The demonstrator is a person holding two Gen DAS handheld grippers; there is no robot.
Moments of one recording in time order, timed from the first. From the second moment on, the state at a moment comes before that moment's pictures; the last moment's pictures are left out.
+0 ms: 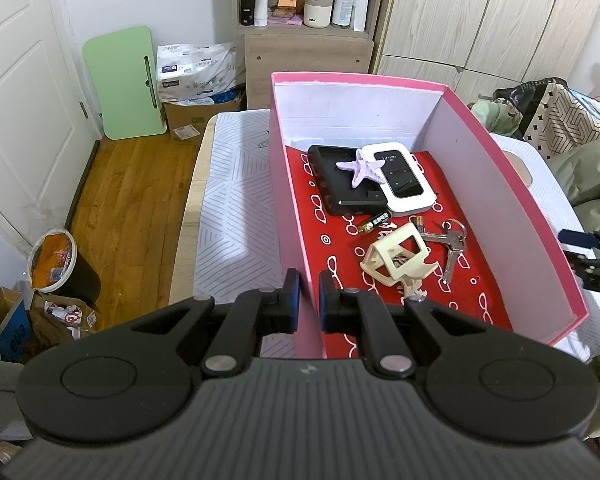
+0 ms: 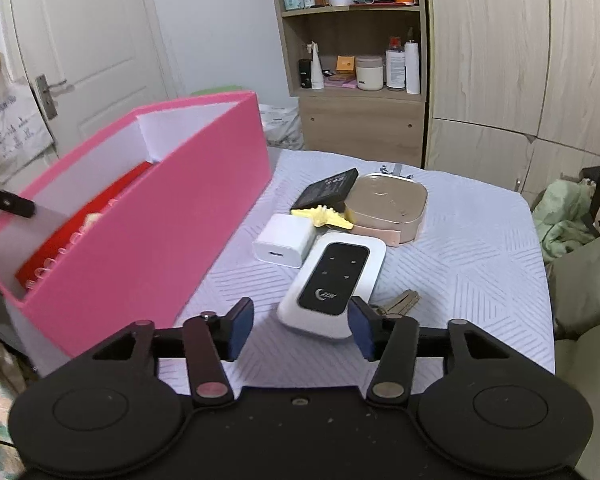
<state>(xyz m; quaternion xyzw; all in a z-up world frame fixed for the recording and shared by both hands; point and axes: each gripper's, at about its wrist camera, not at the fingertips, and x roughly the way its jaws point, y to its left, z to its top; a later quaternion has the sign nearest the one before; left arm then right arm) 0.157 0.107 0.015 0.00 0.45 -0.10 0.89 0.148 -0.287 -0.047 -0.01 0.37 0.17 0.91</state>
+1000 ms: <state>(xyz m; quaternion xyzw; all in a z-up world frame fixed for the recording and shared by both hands) 0.163 0.098 0.021 0.03 0.48 -0.09 0.87 0.188 -0.290 -0.042 0.04 0.39 0.13 0.91</state>
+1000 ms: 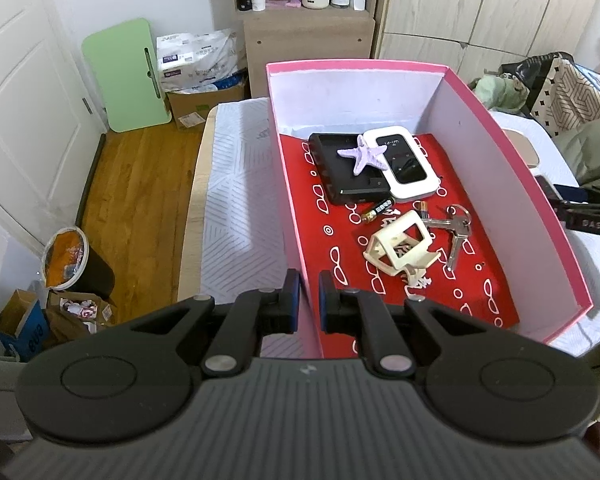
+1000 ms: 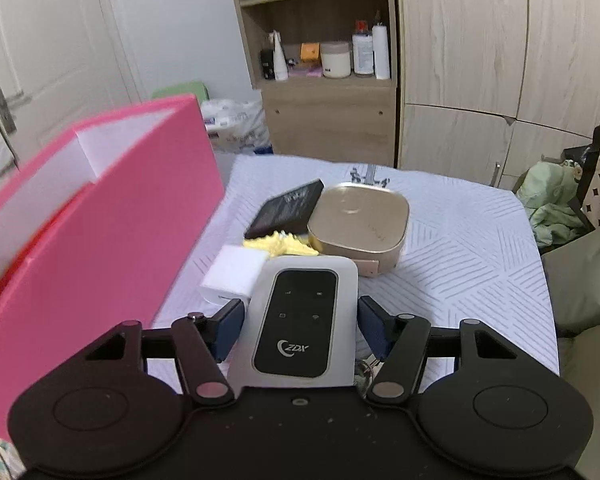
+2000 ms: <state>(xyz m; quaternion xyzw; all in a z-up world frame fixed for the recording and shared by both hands) 0.171 0.114 0.025 0.02 0.49 -0.16 0.85 0.213 -0.139 0.014 0.09 0.51 0.41 0.75</state>
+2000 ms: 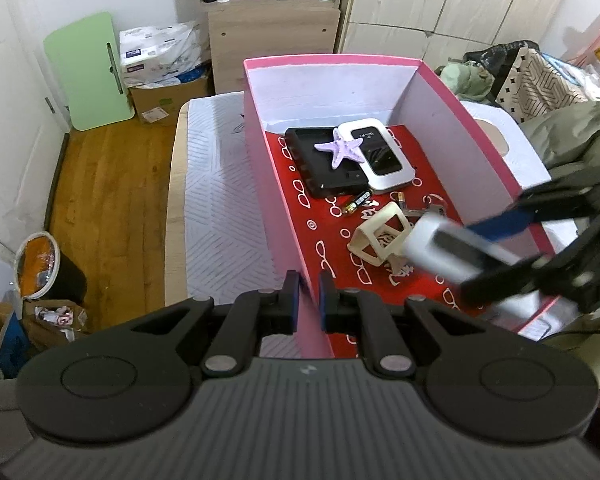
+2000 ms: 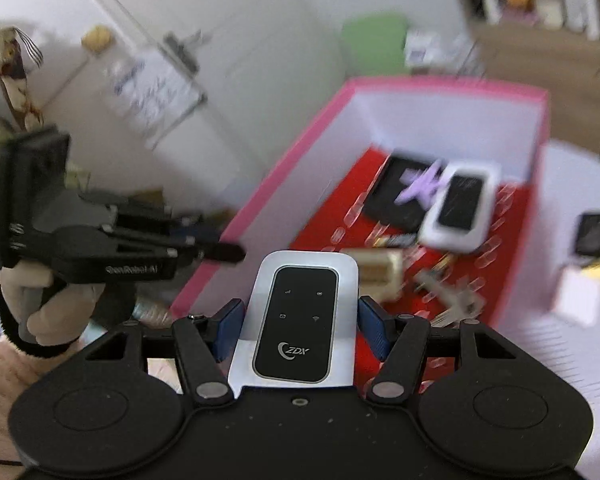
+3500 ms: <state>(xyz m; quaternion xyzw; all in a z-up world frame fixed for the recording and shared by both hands) 0.167 0.117 0.024 -0.01 0.48 -0.14 0.86 0.118 -0.266 0.041 0.09 0.37 0.26 0.89</state>
